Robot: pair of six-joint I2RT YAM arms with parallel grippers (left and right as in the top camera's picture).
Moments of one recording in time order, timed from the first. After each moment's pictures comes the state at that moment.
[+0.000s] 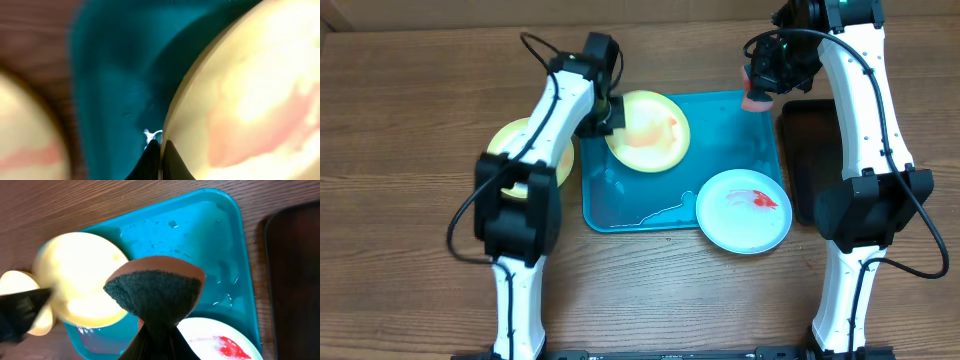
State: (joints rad) left arm -0.27 2.24 1.94 -1.08 0.00 -0.36; right arm 0.11 2.27 2.47 -1.54 -0.25 0.36
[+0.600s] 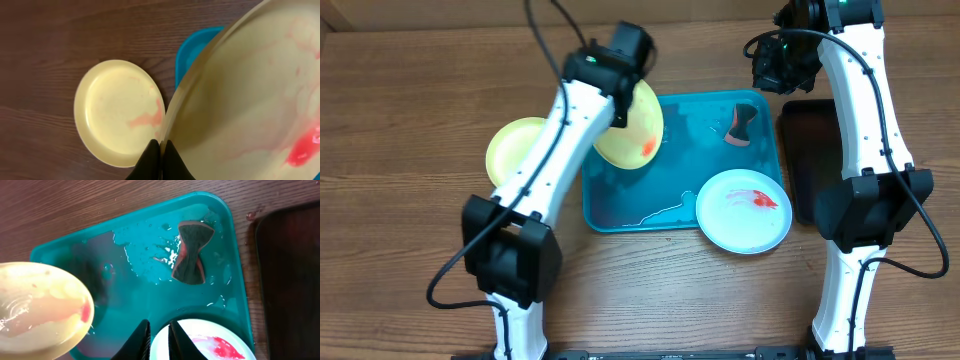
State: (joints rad) left arm -0.44 2.03 1.94 -1.23 -0.50 -0.36; right arm 0.11 2.27 2.47 -1.54 -0.22 0.36
